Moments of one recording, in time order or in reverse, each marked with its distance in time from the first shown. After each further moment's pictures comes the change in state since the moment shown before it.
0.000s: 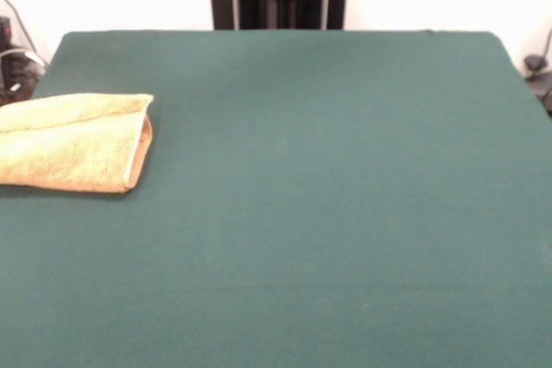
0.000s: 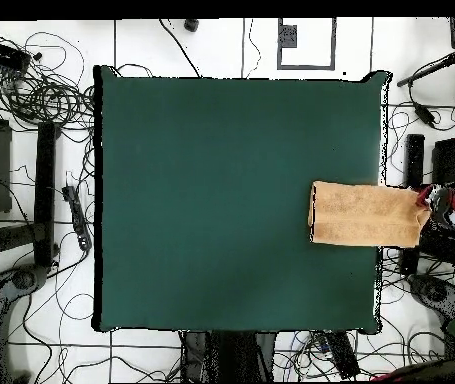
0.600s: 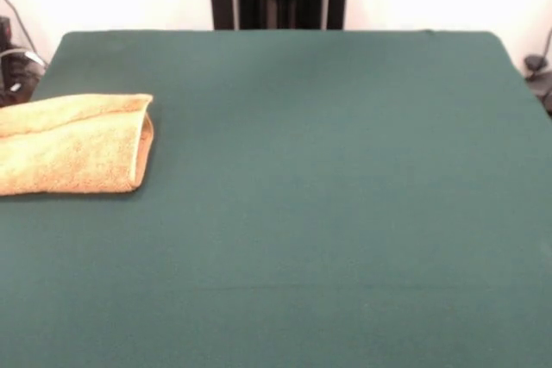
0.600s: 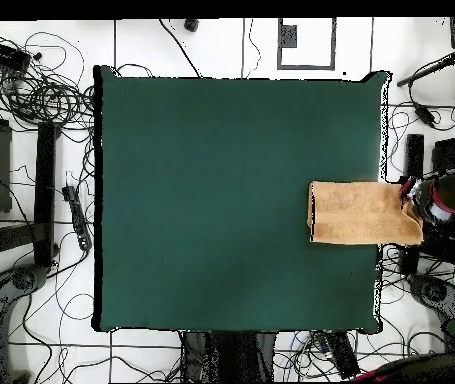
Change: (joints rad) arm 0.047 -0.019 0.000 0.055 0.003 -0.017 0.000
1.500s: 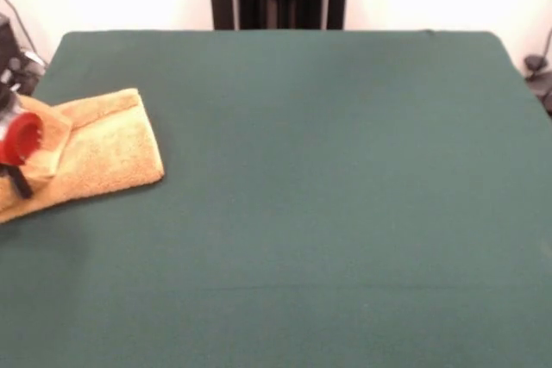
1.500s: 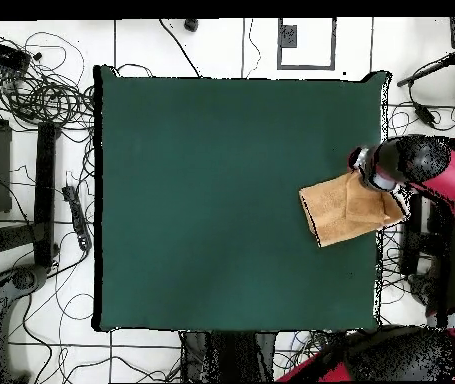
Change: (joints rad) arm 0.167 -0.009 -0.022 0.066 0.110 -0.127 0.024
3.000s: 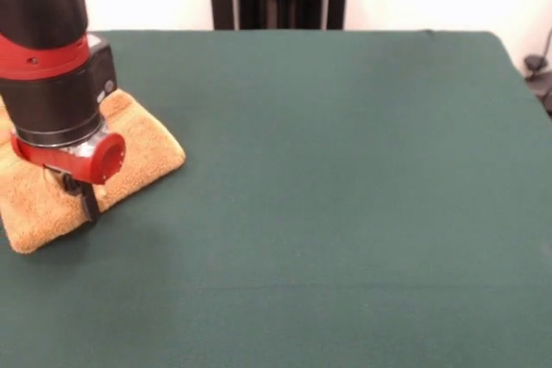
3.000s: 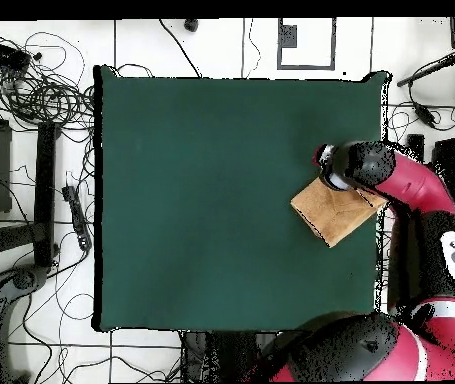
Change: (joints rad) arm 0.154 -0.025 -0.165 0.160 0.160 -0.281 0.084
